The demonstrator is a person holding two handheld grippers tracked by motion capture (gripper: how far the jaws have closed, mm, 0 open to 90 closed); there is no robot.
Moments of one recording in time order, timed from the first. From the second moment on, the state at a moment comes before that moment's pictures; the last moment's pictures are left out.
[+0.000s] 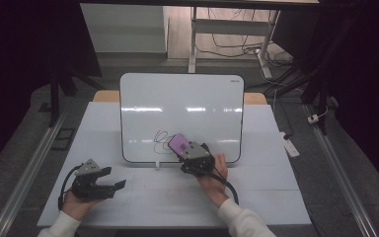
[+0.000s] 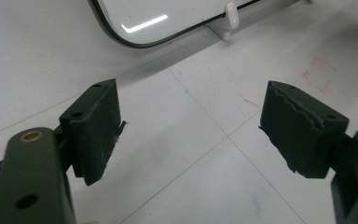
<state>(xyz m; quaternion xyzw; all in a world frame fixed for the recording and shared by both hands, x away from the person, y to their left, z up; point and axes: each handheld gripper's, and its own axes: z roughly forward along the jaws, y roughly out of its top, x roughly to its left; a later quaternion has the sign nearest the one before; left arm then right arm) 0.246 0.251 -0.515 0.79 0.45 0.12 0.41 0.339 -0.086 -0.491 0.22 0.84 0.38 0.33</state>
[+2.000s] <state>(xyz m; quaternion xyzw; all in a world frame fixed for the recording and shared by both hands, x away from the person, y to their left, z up) 0.245 0.252 -0.513 0.78 0.45 0.11 0.41 0.341 -0.029 -0.492 0.20 0.83 0.40 0.32</state>
